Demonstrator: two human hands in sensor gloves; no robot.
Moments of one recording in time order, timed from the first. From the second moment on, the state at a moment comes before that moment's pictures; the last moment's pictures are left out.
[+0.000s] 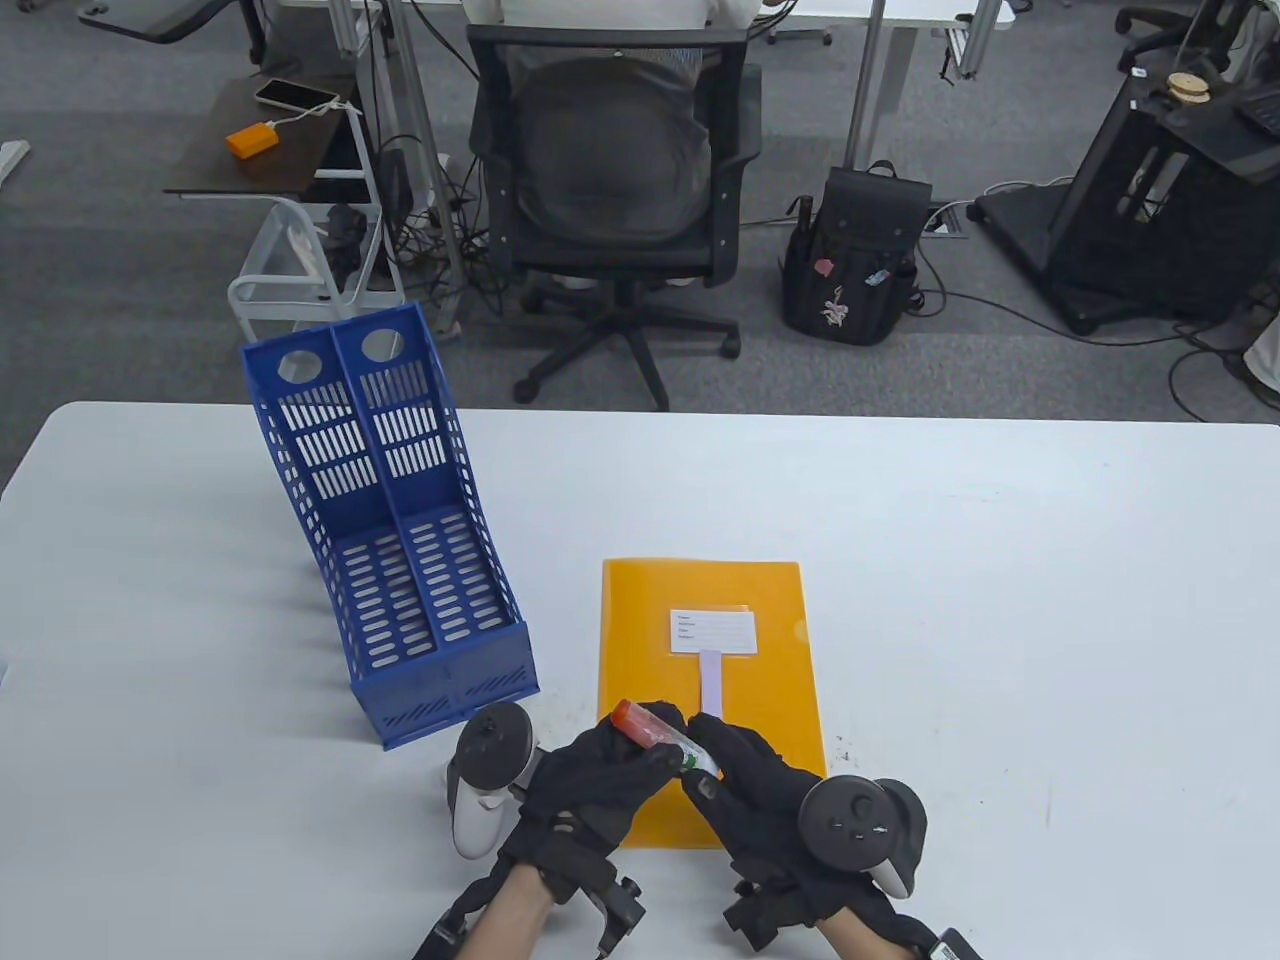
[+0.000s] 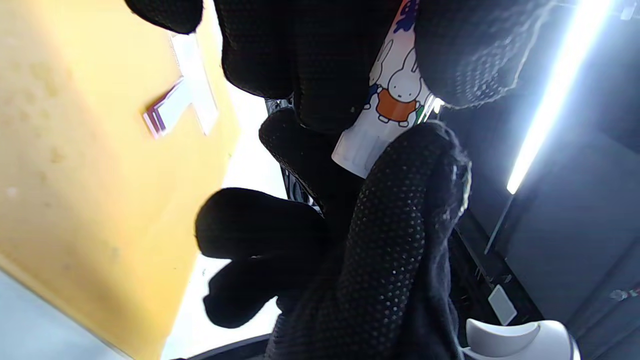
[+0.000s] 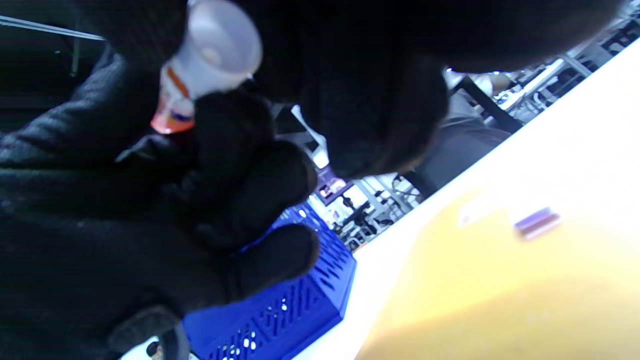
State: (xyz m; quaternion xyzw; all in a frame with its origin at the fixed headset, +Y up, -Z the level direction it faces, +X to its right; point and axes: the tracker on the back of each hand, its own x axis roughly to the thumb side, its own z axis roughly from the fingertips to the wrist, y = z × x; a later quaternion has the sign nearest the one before) left_hand -0.102 -0.751 -0.295 -0.13 -0.16 0.66 0.72; right_hand 0.127 -0.731 -0.269 0.22 -0.12 0.88 0.41
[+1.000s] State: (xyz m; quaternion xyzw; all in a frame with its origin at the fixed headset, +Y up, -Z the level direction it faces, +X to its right) left_hand -0.104 -0.755 -0.297 -0.15 -0.14 0.67 0.72; right_hand 0.124 -0.723 -0.269 0.21 -0.12 0.88 0.40
